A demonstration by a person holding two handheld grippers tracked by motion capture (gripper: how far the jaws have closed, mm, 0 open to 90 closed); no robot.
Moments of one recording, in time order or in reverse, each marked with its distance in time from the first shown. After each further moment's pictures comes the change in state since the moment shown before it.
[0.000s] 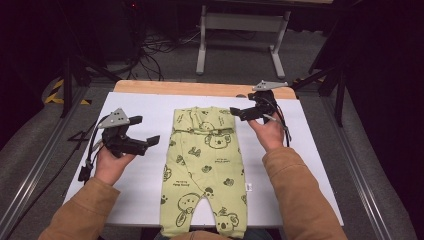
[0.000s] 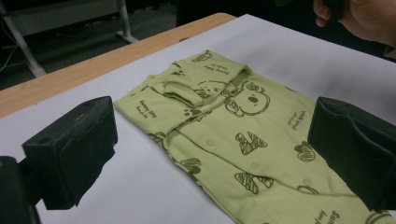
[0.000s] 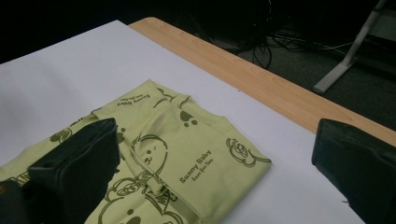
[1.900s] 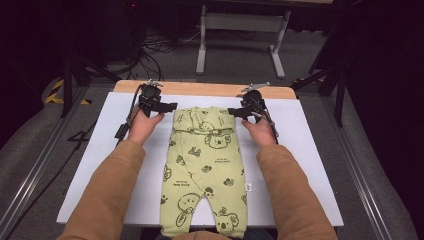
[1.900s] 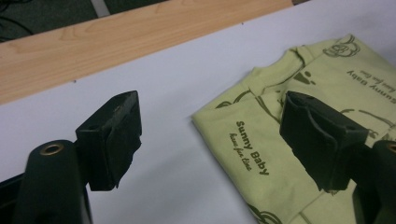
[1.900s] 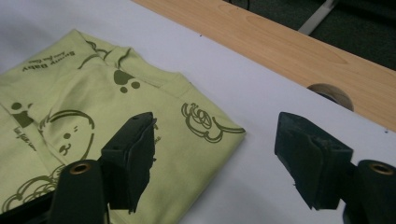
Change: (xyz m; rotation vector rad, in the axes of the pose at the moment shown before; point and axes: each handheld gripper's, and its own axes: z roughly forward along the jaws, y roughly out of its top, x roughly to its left) left arm 0.084 0.031 0.141 0.282 0.223 -0.226; right arm -0.027 -0.020 0.066 0.204 -0.110 0.059
